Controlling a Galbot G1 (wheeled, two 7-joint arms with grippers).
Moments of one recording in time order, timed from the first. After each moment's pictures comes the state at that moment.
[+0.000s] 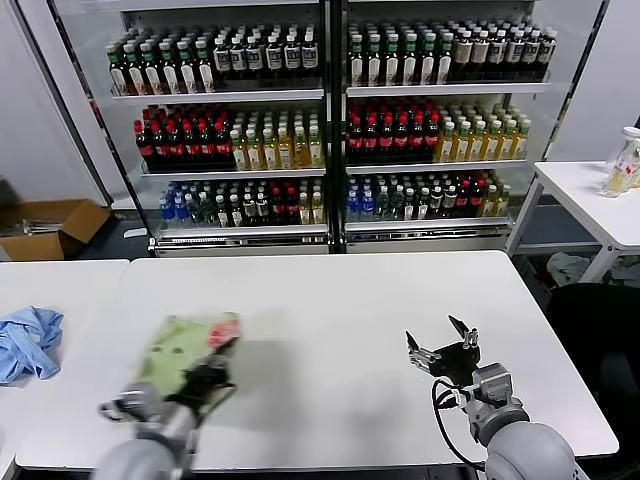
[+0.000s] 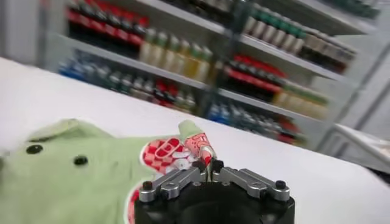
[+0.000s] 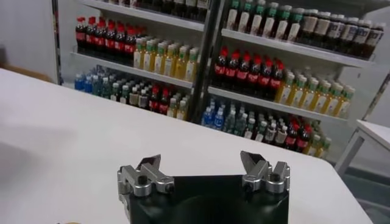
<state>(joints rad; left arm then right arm) 1.39 -1.40 -0.48 -2.12 -0.59 0.55 -0.09 -1.32 0.92 0.35 2.24 0.44 -0.58 0.26</state>
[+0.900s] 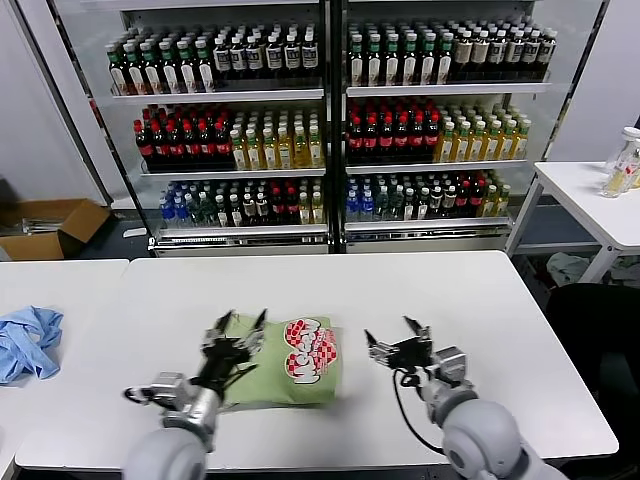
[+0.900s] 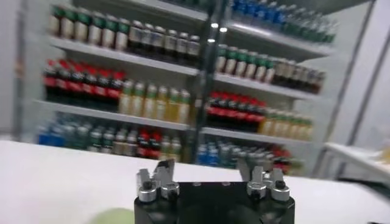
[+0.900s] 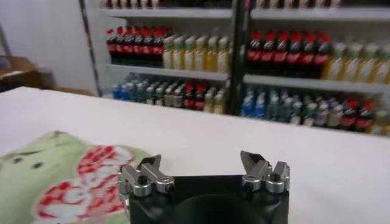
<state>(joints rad) 1.37 -1.35 -0.51 -2.13 -0.38 0.38 -0.05 -1.10 1.04 0.10 2.07 0.60 -0.58 0.28</state>
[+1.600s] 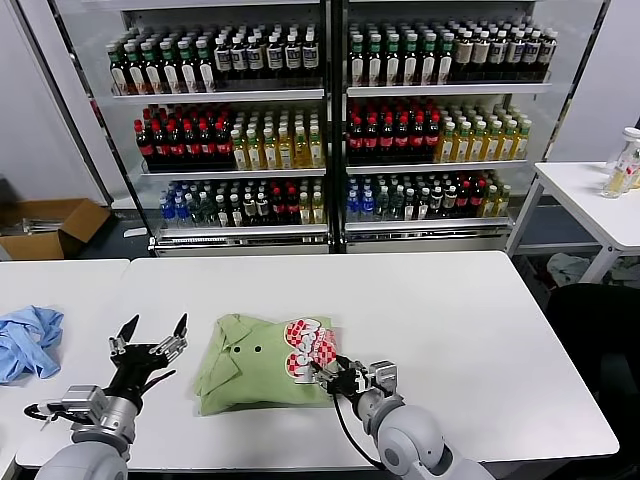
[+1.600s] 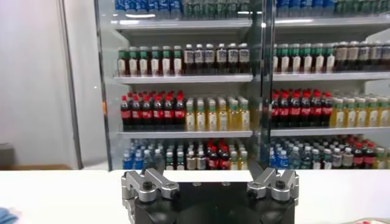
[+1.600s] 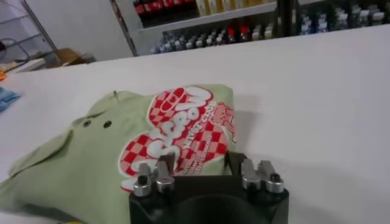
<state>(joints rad) 1.46 -1.26 -0.74 -2.14 -0.36 0.34 -0.02 -1.02 1.18 -0.08 1.88 0.76 -0.56 0.33</state>
